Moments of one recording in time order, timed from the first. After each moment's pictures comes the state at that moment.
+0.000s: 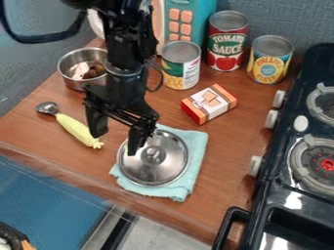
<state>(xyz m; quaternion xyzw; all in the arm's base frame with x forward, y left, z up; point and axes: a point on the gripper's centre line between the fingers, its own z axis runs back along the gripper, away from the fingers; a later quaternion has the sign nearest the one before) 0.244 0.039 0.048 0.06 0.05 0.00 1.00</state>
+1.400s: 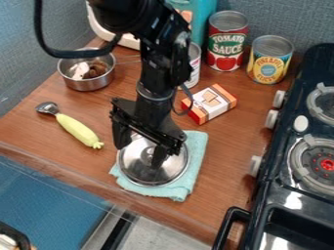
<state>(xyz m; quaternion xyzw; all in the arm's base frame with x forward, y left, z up) 0.252 0.007 0.030 0.10 0.02 -0.01 1.00</state>
